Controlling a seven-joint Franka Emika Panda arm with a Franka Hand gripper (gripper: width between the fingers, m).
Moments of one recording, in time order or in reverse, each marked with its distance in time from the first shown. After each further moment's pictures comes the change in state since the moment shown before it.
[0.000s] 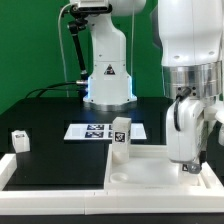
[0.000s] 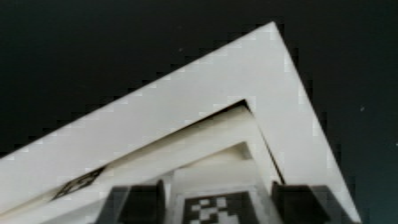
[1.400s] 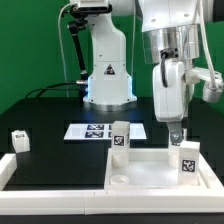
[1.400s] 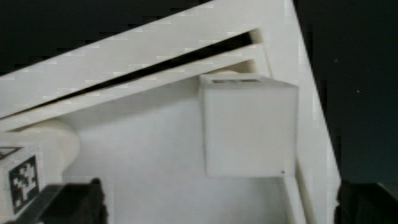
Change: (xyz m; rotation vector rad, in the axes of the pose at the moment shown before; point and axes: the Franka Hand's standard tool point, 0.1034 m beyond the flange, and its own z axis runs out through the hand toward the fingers) arm 0.026 0.009 -0.051 0.040 -0.032 -0.134
